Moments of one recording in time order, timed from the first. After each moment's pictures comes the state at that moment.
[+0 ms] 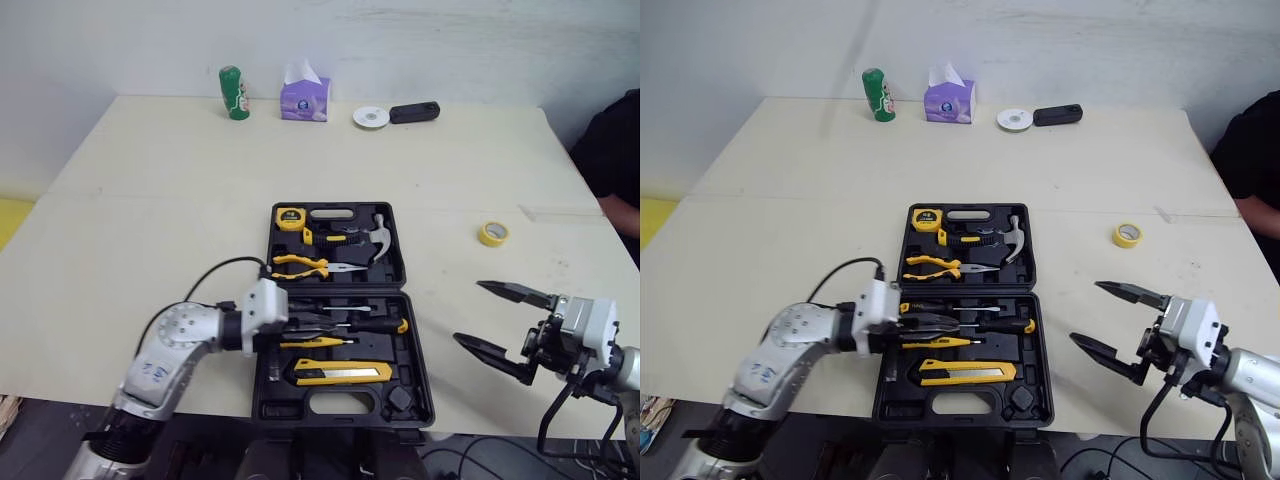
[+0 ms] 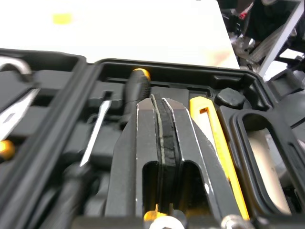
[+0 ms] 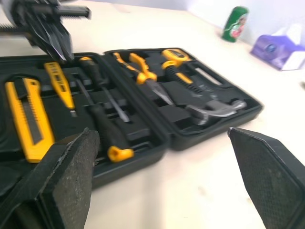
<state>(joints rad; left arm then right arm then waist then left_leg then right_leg) -0.20 0.57 -0.12 -0.31 -0.41 0.26 -1.00 0.22 -0.73 -0.41 -0.27 0.57 -0.09 1.12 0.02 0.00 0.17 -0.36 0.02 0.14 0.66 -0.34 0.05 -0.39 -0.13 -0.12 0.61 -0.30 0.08</state>
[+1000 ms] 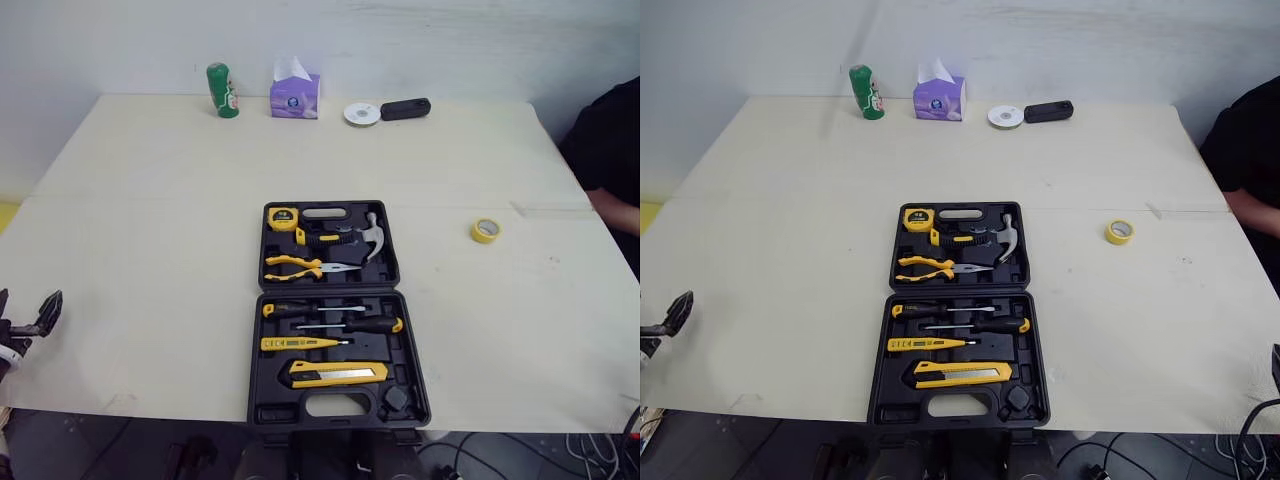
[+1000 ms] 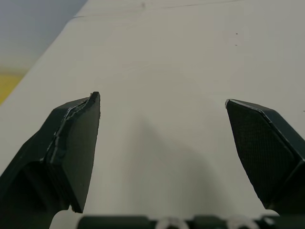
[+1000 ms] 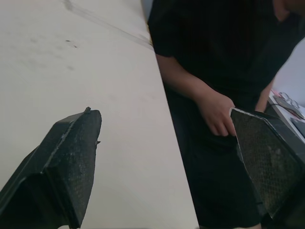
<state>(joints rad) -0.06 0.75 0.70 0.62 -0.37 -0.12 -0.56 0.24 -0.66 -0.80 0.65 0.39 -0.66 0.66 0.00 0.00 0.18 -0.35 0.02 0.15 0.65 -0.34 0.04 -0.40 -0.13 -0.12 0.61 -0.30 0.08</state>
